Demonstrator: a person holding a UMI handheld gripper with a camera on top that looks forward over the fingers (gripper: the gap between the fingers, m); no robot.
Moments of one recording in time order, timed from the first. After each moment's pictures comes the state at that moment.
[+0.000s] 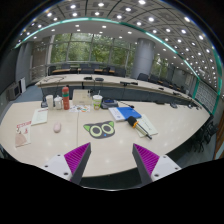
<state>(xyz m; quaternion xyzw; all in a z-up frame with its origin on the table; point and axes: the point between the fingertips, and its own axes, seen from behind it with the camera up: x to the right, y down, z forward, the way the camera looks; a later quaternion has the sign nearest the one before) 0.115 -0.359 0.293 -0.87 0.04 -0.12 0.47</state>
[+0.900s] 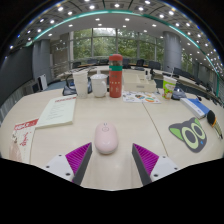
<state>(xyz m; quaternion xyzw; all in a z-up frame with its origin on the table) -0.184 -0.033 0.003 -0.89 -0.03 0.01 0.46</state>
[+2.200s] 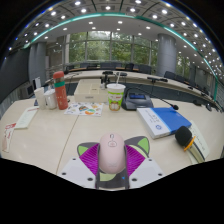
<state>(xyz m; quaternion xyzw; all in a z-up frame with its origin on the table) 0.124 0.010 0.062 -0.88 -0.03 -0.01 0.48</state>
